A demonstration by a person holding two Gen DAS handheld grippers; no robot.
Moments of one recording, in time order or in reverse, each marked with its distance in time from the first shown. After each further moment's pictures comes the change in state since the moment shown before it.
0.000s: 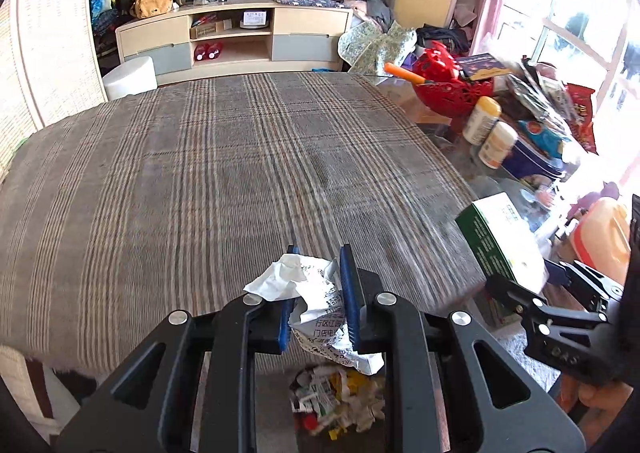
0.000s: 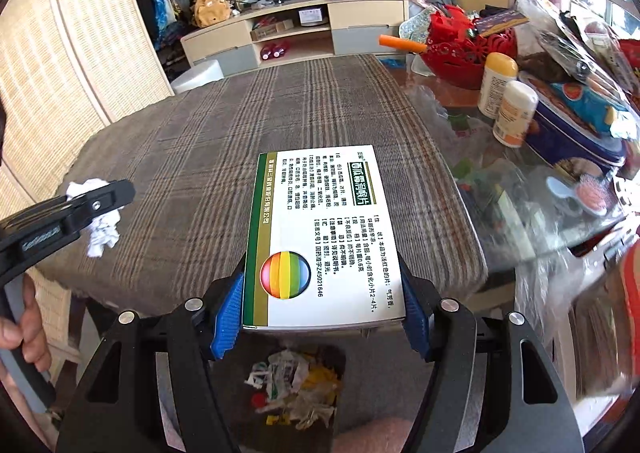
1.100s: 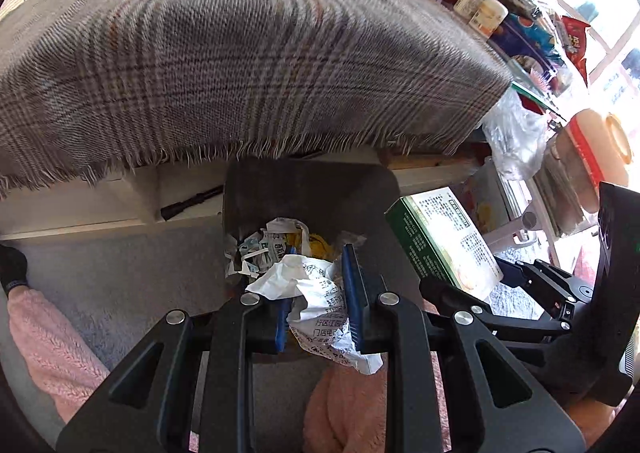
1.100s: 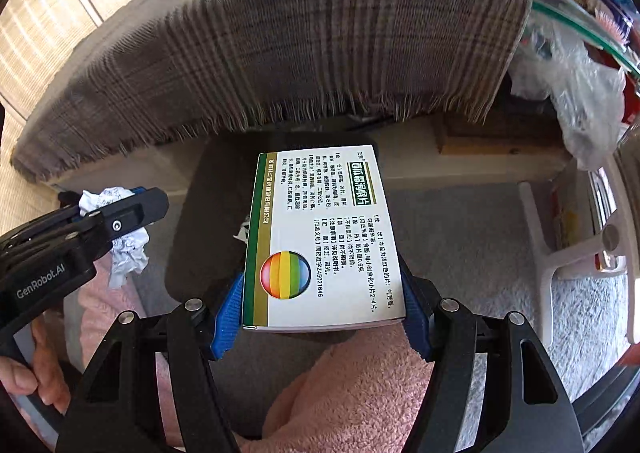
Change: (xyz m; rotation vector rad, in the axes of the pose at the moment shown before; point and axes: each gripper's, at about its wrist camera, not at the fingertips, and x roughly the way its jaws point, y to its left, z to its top) left arm 0.061 -0.011 -0.202 -0.105 0.251 -0.114; right arm 0.059 0.018 -0.186 0.001 0.288 -0.002
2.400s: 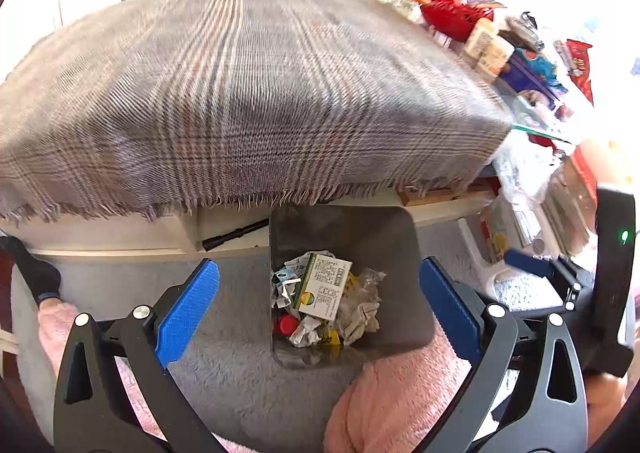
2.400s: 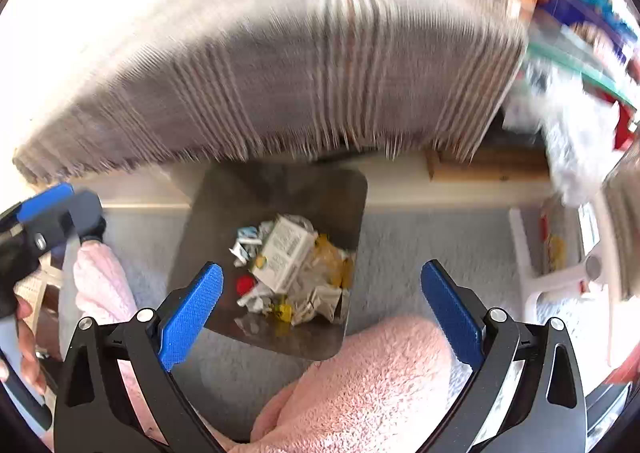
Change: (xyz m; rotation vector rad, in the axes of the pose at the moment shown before) left arm -0.069 0.004 0.012 0.003 -0.134 0.094; right arm -0.037 0.000 0.017 -0.058 -0.082 -0.026
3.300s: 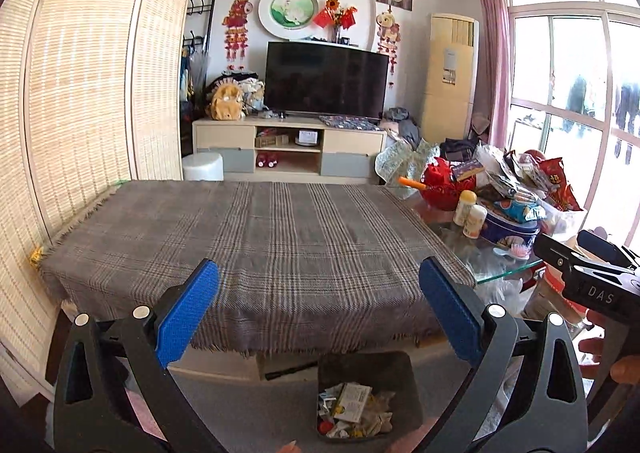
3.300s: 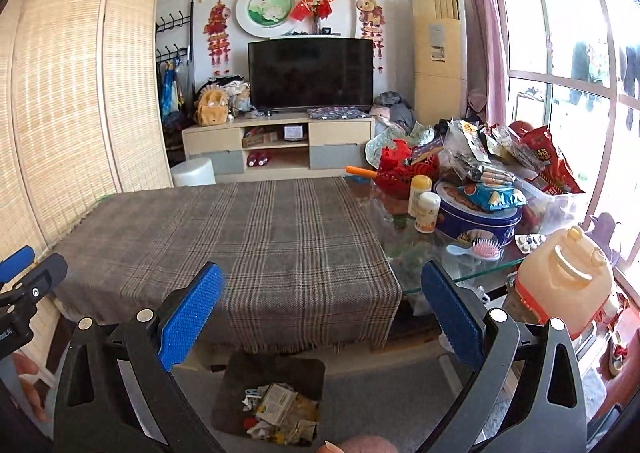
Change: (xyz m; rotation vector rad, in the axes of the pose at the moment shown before) left arm -0.225 -0.025 0.023 0.036 -0.602 0.165; right arm -0.241 0.018 0.028 0.024 -0.664 -0.138
